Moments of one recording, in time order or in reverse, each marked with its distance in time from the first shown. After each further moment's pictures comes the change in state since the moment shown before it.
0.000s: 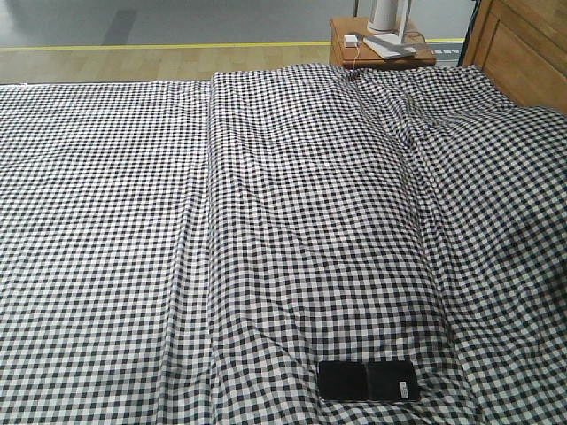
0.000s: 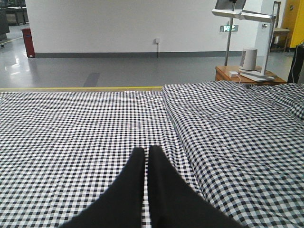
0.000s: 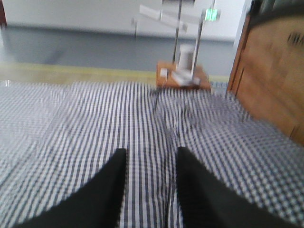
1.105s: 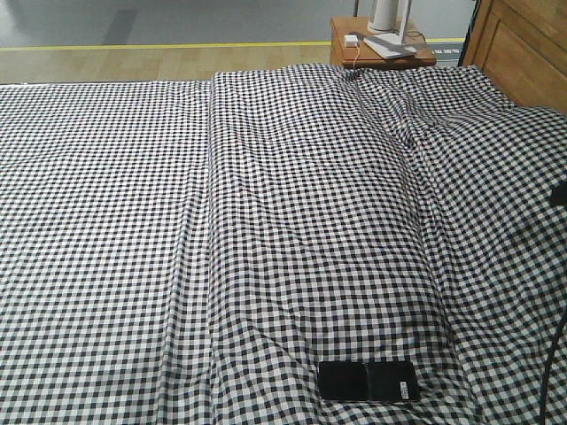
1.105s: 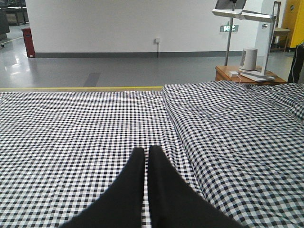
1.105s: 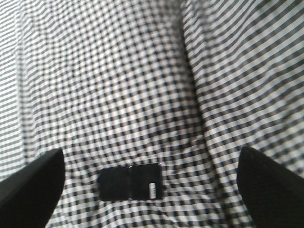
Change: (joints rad) left arm 0.000 0.000 0.000 0.000 0.000 0.000; right arm -0.554 0.776 -0.407 0.659 0.700 -0.491
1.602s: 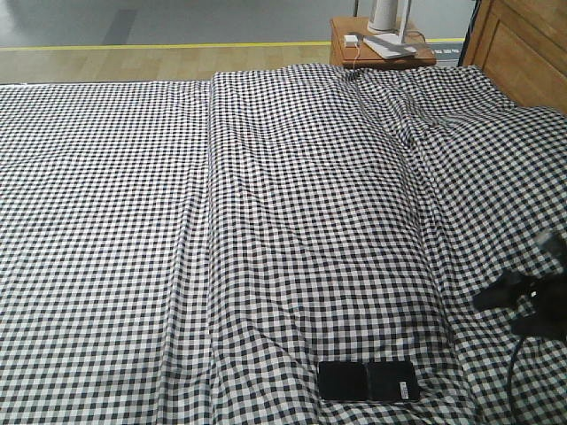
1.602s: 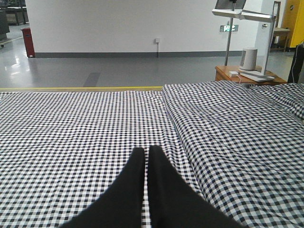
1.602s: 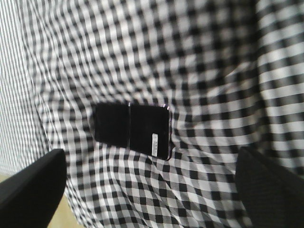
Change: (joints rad) left arm 0.000 0.000 0.000 0.000 0.000 0.000; right arm 0.019 0.629 -0.011 0.216 0.017 -0.424
